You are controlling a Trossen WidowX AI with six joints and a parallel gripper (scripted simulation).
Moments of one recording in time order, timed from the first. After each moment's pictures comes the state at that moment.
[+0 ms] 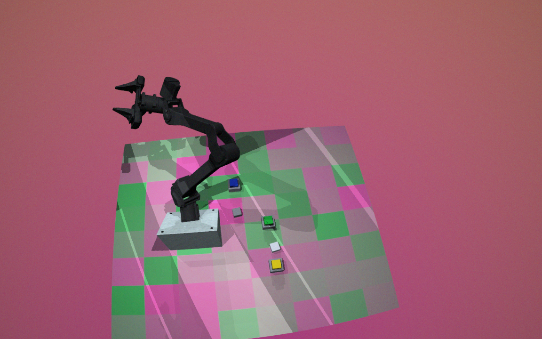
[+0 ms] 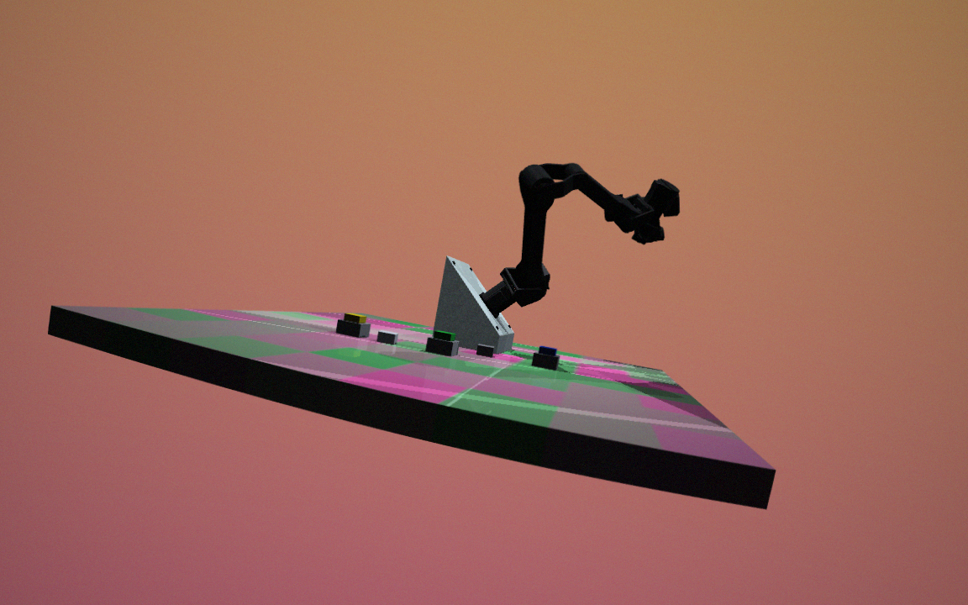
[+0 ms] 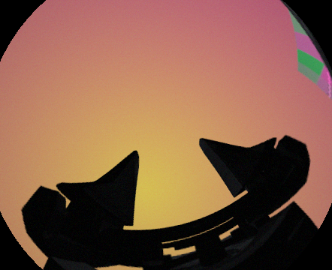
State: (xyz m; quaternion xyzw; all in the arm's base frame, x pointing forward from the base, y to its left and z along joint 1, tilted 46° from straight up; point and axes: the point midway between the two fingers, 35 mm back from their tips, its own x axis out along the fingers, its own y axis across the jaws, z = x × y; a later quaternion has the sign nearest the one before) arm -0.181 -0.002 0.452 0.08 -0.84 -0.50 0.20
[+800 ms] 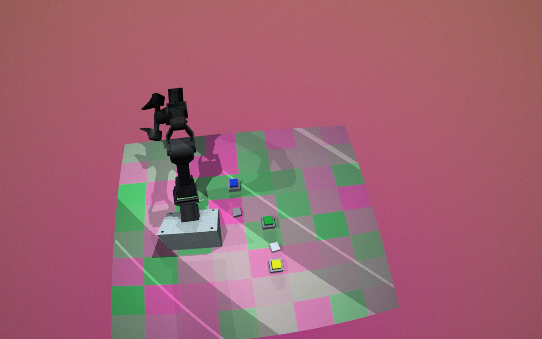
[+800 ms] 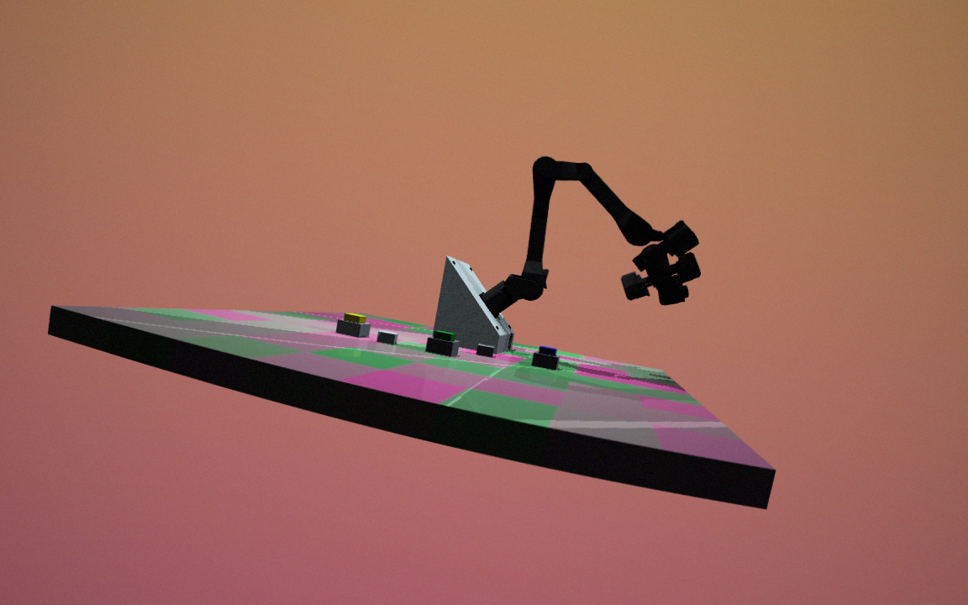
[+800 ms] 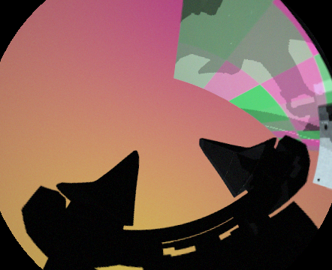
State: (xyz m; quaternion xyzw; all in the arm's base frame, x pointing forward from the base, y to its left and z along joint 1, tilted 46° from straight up) arm -0.131 0.201 0.376 -0.22 -0.77 -0.58 -0.16
